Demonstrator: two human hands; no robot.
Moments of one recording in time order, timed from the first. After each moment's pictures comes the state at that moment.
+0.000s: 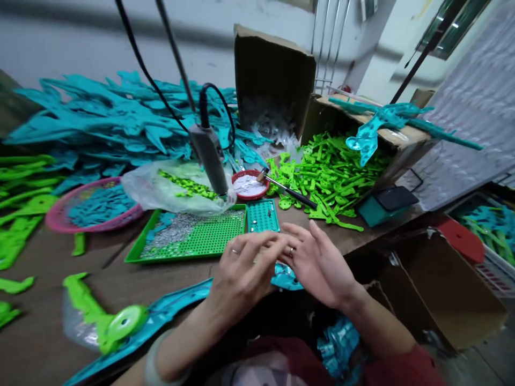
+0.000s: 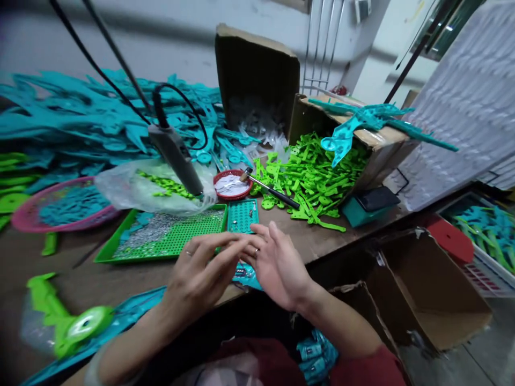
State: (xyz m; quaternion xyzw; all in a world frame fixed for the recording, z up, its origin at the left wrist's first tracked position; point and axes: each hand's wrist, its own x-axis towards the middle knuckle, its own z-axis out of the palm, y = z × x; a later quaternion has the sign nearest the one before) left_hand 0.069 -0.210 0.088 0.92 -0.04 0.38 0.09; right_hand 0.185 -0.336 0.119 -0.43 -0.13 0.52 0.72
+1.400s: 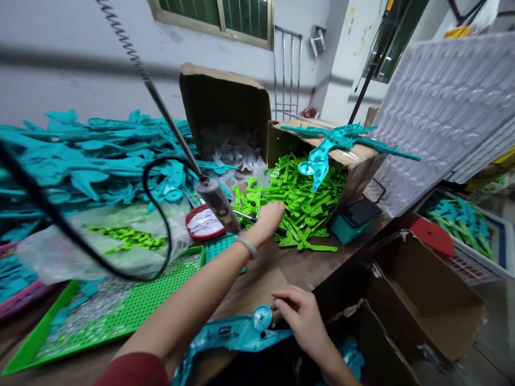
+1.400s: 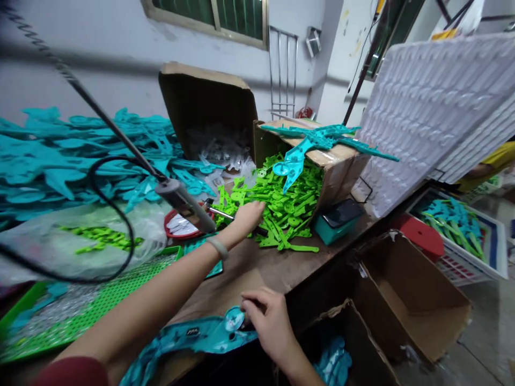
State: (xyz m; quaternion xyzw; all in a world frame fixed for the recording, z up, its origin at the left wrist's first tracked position) left_hand 0.342 -0.186 0.082 0.94 0.14 0.15 0.26; right_hand 0.214 -0.388 0.007 -0.70 -0.28 0.18 0.63
